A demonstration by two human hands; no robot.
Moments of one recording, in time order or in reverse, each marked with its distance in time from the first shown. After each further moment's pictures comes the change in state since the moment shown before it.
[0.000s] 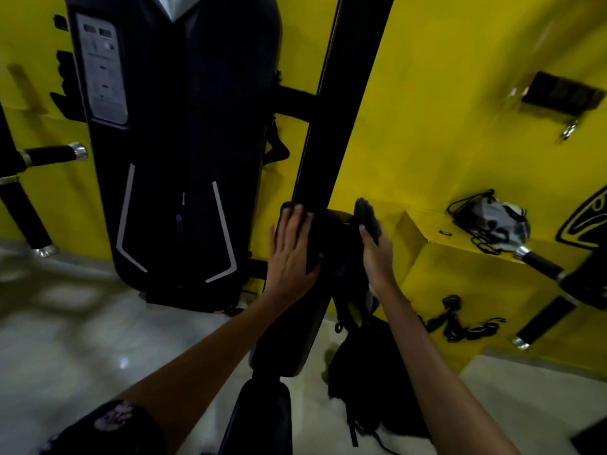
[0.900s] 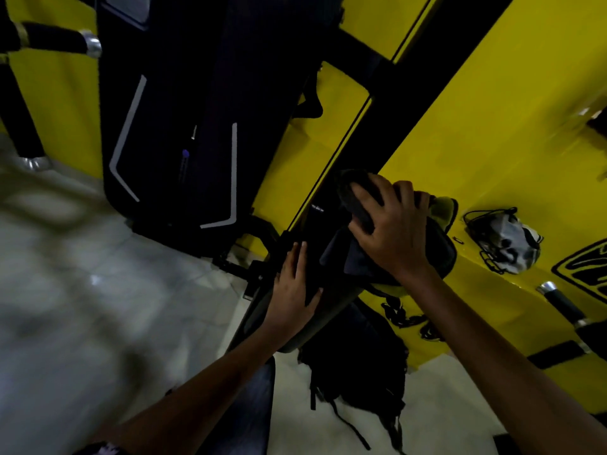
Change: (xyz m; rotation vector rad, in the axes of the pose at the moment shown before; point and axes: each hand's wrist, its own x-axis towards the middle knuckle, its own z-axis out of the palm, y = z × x) left_hand -0.091 -0.037 0.036 -0.523 -0.234 -0.428; right_hand 0.020 -0.036 0.064 -1.542 -0.119 -1.039
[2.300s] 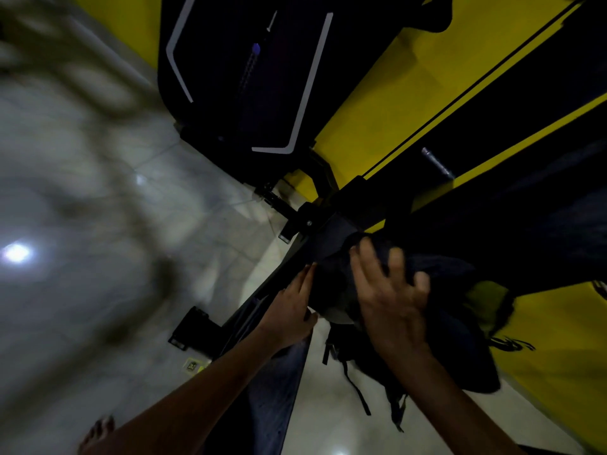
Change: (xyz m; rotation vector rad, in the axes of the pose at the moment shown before) left_hand -0.082 -0.174 0.051 0.061 -0.271 -0.291; right_hand -0.126 -0.162 0.108 -0.274 -0.059 -0.329
